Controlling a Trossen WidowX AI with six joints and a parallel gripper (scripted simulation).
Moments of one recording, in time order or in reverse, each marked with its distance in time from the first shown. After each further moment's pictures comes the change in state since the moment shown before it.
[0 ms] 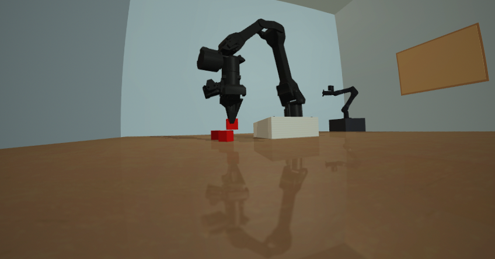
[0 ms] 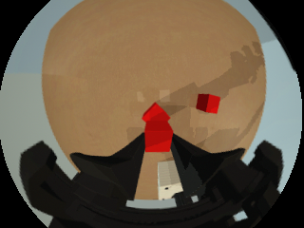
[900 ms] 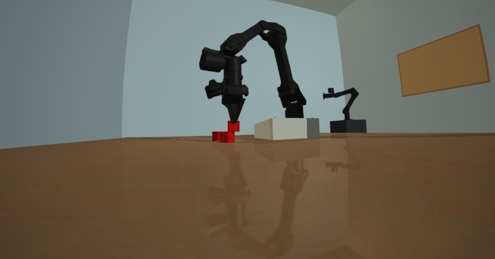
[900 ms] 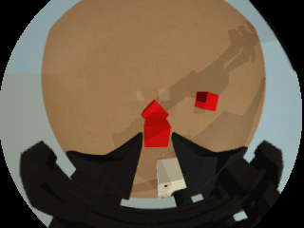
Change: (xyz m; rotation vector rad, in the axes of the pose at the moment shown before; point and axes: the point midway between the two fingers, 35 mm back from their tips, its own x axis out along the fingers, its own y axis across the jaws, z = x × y) arm -0.004 -0.001 -0.004 -0.002 0.012 -0.005
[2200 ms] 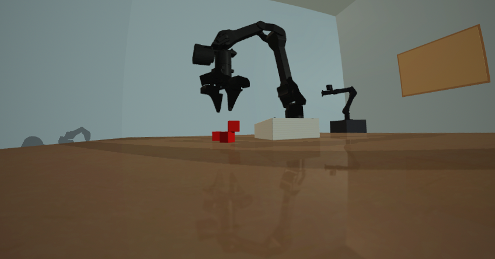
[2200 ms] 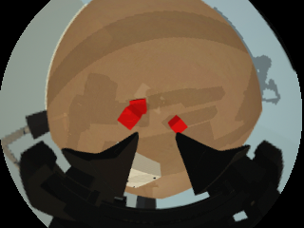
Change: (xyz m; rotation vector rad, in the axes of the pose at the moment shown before) arm -0.042 -0.046 0.027 -0.695 -0.001 0.002
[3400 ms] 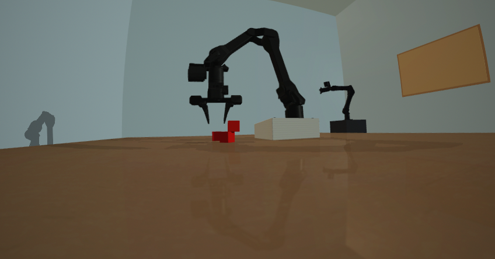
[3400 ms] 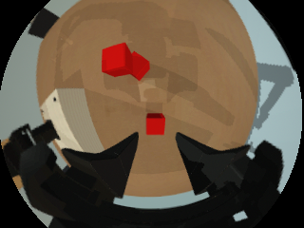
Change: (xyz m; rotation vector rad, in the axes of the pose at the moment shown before) arm 0.037 -0.063 -0.021 -0.808 -0.005 -0.012
